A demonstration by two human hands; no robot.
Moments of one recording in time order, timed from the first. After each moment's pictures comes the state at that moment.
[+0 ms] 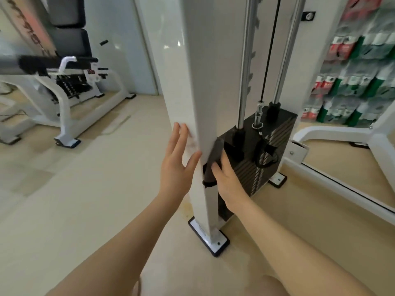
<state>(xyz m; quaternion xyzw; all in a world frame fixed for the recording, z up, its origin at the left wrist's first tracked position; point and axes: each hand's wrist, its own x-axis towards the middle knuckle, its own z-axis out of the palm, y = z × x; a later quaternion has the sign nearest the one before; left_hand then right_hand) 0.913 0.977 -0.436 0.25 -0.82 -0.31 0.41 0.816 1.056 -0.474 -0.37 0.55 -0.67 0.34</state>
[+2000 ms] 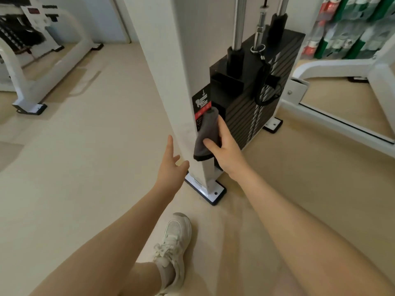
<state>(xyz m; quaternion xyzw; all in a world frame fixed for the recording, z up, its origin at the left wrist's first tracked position) 0.948 0.979 -0.584 0.42 -0.71 -0.55 0.16 0.817 1.061 -0.581 -0.32 0.66 -0.60 0.30</state>
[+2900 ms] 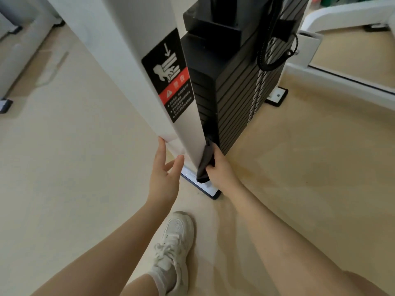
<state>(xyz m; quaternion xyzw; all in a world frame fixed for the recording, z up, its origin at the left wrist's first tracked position) 0.925 0.964 -0.663 0.43 -0.73 -0.52 0.15 0.816 1.047 -0.720 -0.21 0.72 -0.55 0.36</state>
